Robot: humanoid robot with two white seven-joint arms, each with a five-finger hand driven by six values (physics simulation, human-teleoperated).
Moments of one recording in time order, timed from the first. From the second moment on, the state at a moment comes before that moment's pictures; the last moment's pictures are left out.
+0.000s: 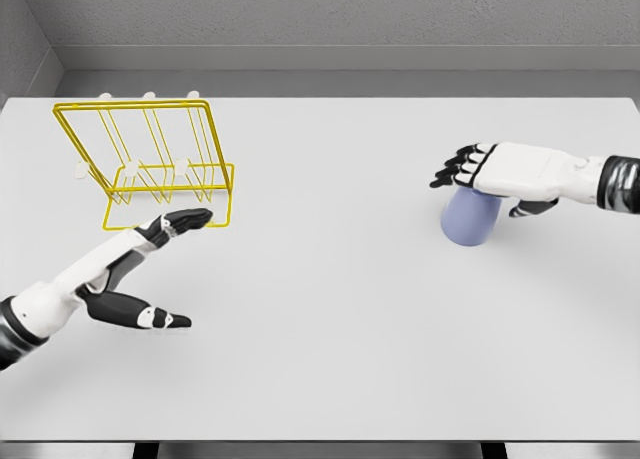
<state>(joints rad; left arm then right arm) -0.09 1.04 -0.68 -1.80 0.58 -0.61 -0.14 -0.77 -0.93 0.87 -1.43 0.48 -0.61 0.34</state>
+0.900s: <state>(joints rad) -0.15 1.06 -0.72 -1.79 0.72 -0.35 -0.19 -0.76 -0.92 0.87 -1.42 0.53 -0.61 0.34</state>
